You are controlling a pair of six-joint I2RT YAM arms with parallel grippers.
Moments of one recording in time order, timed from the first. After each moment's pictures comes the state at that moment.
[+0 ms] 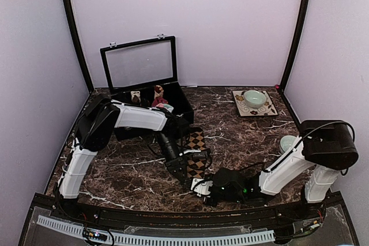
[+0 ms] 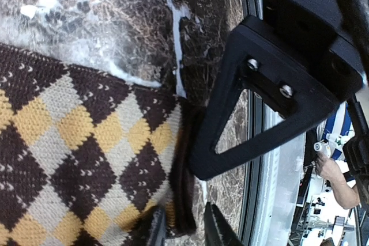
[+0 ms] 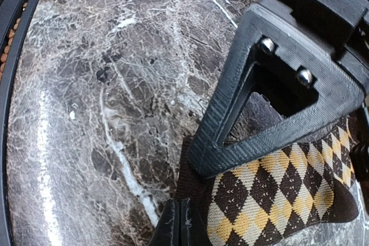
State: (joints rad) left arm -0.84 2.35 1.71 -1.13 0.88 0.59; right arm 1.34 1.78 0.50 0.68 0.21 -0.29
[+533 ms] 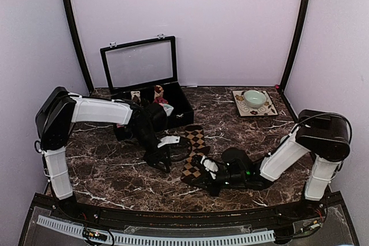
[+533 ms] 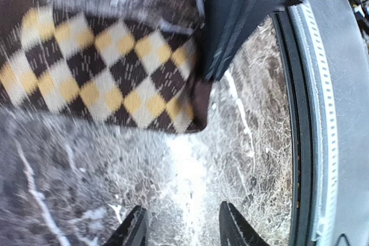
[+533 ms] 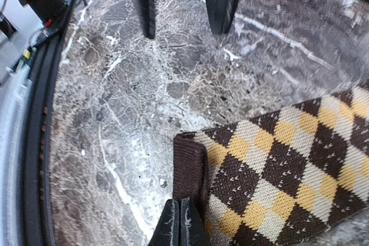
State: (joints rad) left arm -0.74 1.95 1.31 -0.84 0.68 0.73; right arm 1.10 1.81 0.49 0.75 -0.26 0.11
